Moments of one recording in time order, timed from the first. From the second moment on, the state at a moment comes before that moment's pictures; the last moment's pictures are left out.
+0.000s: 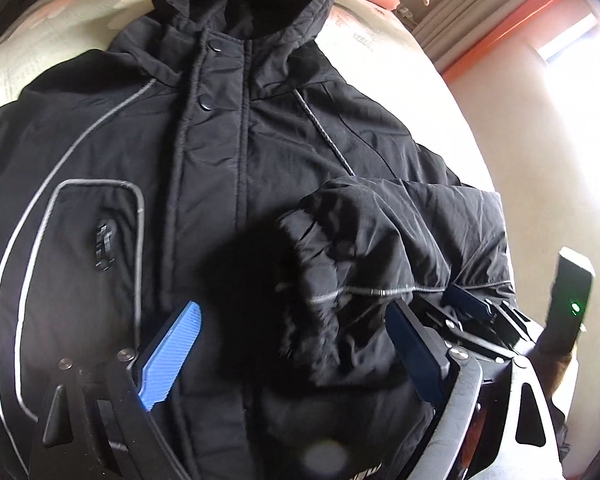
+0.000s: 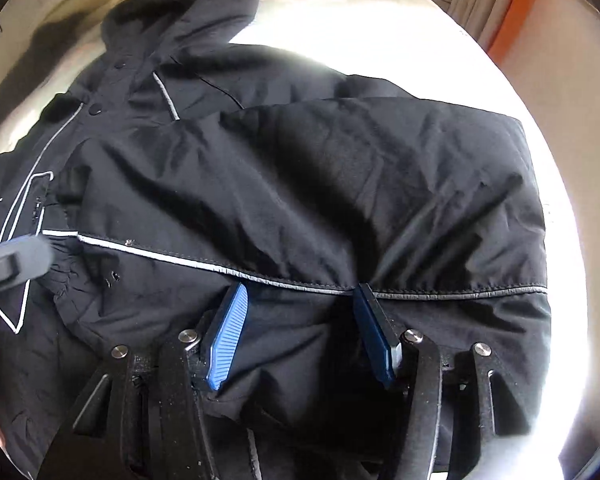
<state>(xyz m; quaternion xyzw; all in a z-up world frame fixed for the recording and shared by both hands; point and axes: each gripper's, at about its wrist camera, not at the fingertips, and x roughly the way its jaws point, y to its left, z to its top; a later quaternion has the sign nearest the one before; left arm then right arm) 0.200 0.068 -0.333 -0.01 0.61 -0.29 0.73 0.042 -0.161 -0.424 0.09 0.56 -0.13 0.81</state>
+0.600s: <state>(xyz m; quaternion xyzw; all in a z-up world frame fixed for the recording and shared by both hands) 0.214 0.083 -0.308 -0.07 0.58 -0.33 0.74 0.034 -0.159 -0.376 0.12 0.55 -0.10 0.82</state>
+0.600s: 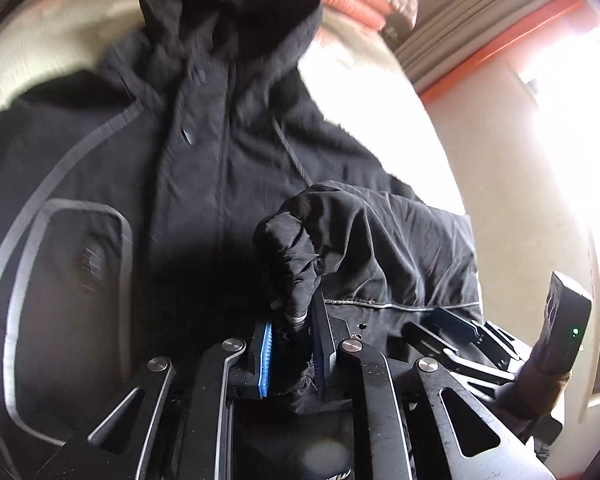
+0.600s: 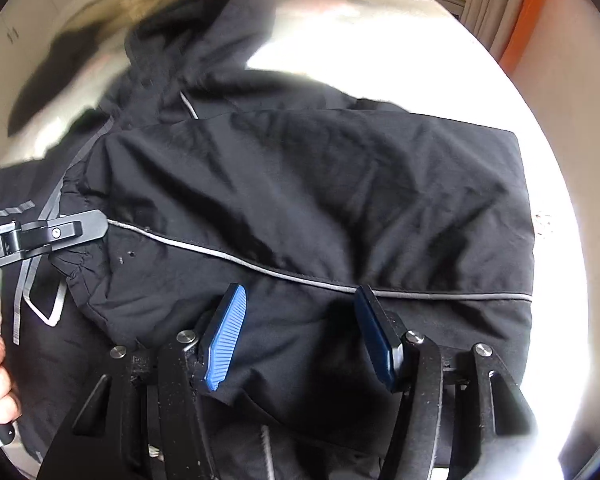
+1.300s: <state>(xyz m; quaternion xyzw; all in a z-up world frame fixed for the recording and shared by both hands) 0.289 0.266 -0.340 -0.03 0.58 -0.12 0.80 0.110 -0.105 -0.398 0.12 0.57 -0.09 0.81</state>
